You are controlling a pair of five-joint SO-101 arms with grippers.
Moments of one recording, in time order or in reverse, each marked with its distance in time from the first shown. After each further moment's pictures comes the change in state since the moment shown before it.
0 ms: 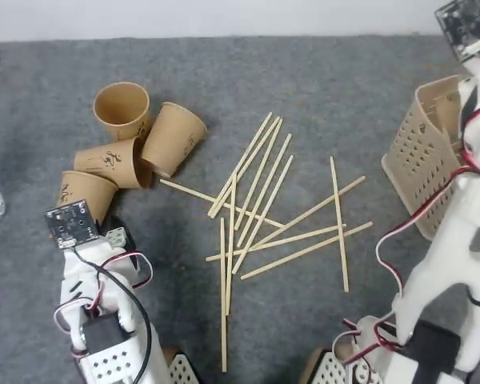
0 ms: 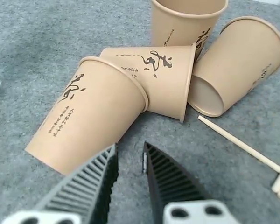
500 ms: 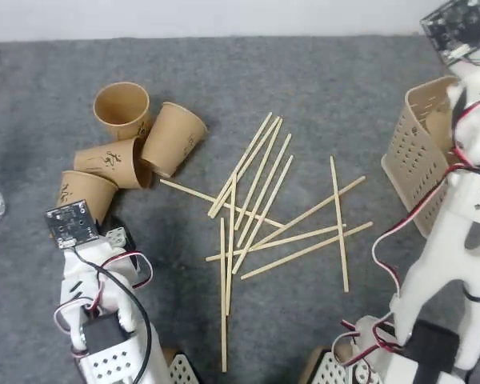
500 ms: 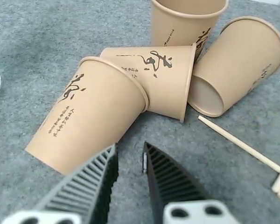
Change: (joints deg) left arm 0.0 0.0 0.0 0.0 0.0; right arm -3.4 -0.1 1.5 -3.2 0.7
